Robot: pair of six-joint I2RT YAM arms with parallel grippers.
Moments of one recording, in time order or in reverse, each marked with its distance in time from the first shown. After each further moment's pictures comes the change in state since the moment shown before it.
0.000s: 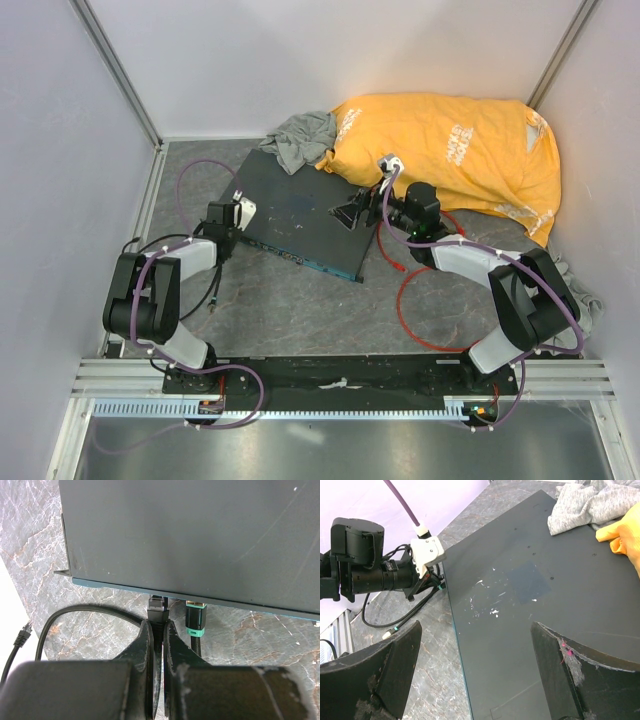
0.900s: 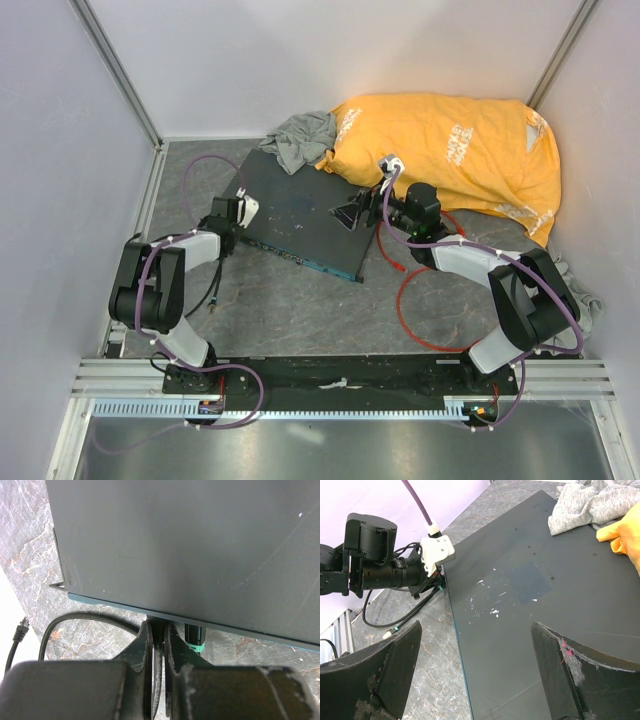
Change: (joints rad) left arm -0.013 0.072 0.067 -0.043 -0.019 -0.002; right arm -0.002 0.000 -0.007 0.009 -0.004 0.003
